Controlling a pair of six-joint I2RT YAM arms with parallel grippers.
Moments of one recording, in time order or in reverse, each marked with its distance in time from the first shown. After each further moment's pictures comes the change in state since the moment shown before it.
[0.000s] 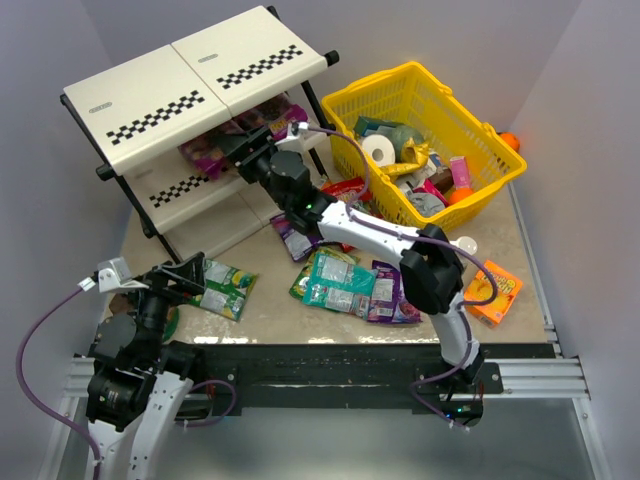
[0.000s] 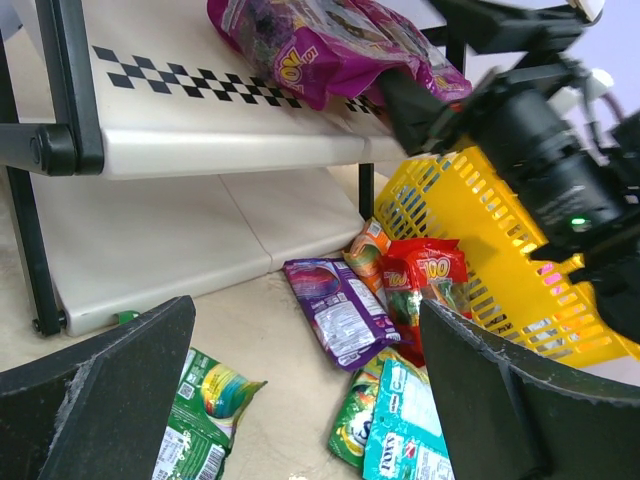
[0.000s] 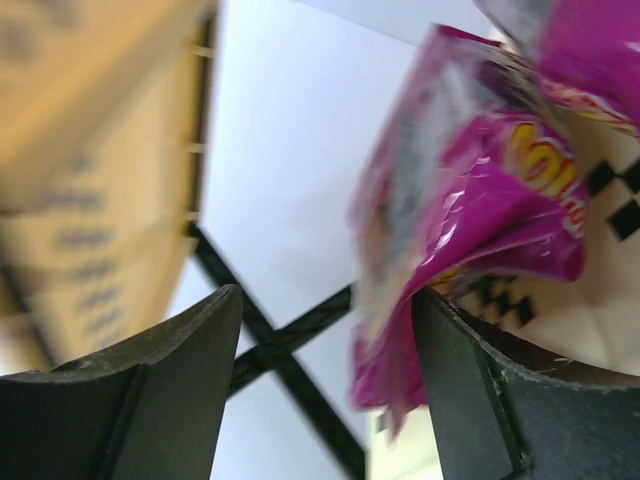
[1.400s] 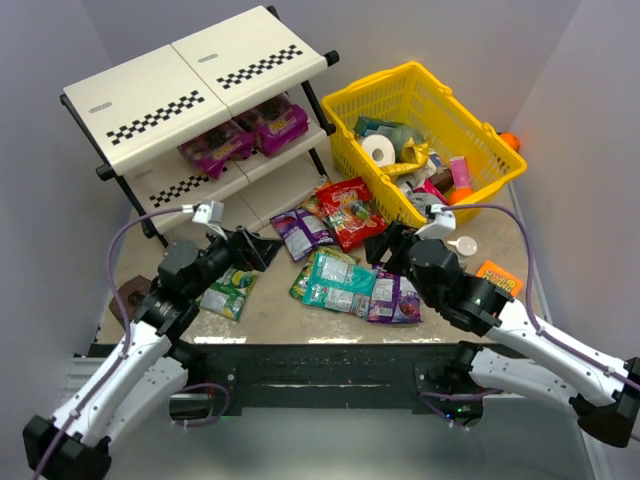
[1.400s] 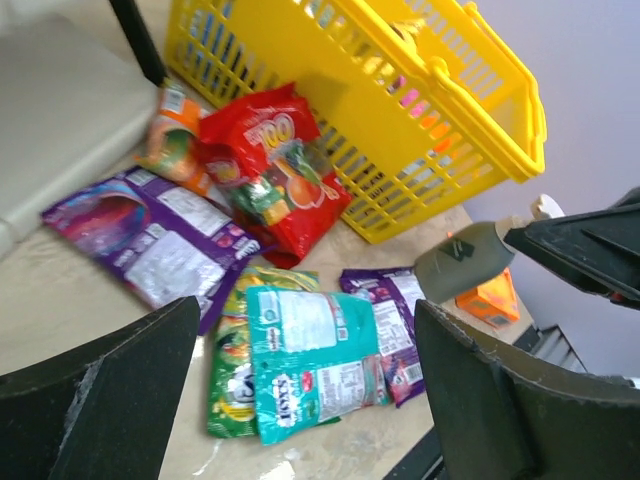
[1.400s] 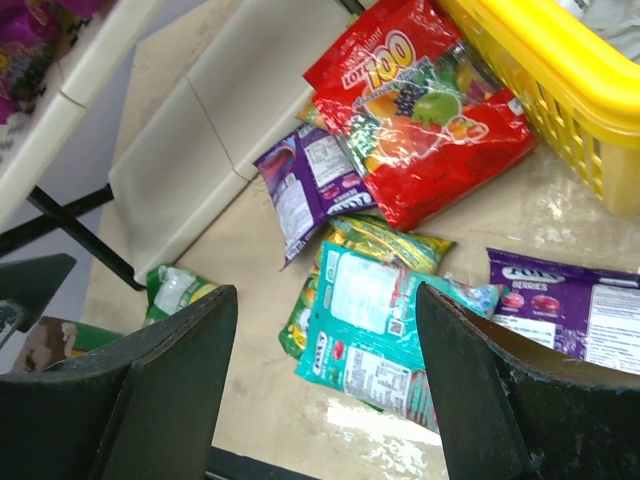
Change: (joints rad) left arm -0.143 0.616 -0.110 0.606 0.466 -0.003; right arm -0.009 -1.322 -1.059 -0.773 0.241 -0.406
